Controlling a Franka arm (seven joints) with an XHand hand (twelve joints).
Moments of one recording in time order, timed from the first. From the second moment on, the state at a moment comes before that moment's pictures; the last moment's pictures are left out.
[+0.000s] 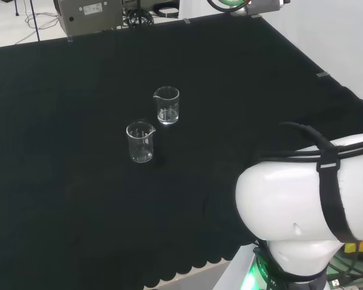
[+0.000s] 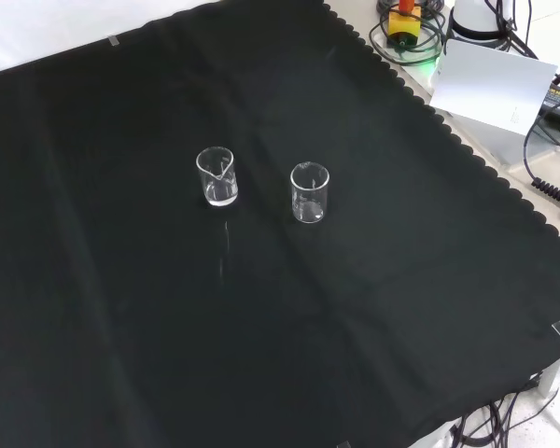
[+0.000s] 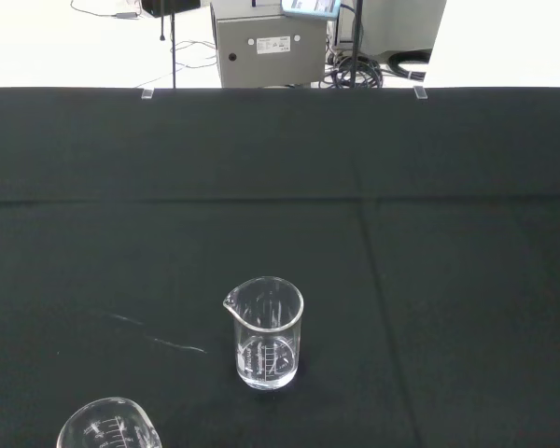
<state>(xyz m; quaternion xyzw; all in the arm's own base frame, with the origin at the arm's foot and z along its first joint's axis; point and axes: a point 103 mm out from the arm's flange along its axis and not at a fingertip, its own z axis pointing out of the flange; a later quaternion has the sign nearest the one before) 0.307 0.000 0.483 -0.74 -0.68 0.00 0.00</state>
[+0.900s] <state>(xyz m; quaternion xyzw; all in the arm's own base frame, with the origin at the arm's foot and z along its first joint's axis) 0.315 -0.013 0.467 -0.75 -0.67 0.01 0.01</state>
